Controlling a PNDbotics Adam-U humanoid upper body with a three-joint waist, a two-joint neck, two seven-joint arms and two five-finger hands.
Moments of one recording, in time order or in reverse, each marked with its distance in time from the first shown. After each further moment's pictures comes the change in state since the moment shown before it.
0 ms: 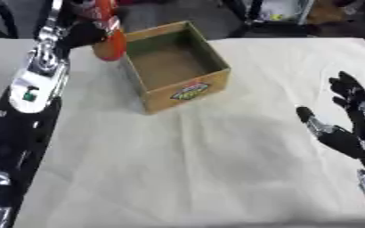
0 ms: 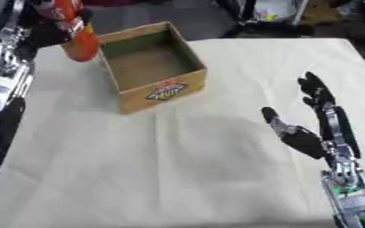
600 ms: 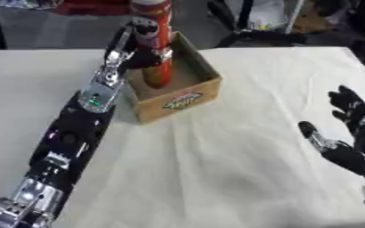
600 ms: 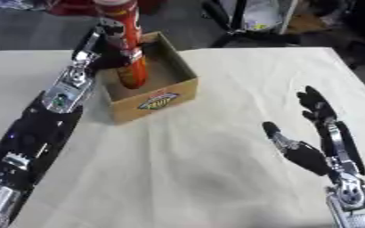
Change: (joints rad) left arm -0.058 -0.090 -0.052 0.273 -0.260 -0.060 -0.014; right arm -0.008 0.014 0.014 0.000 -0.017 -0.008 0.023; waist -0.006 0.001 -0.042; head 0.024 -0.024
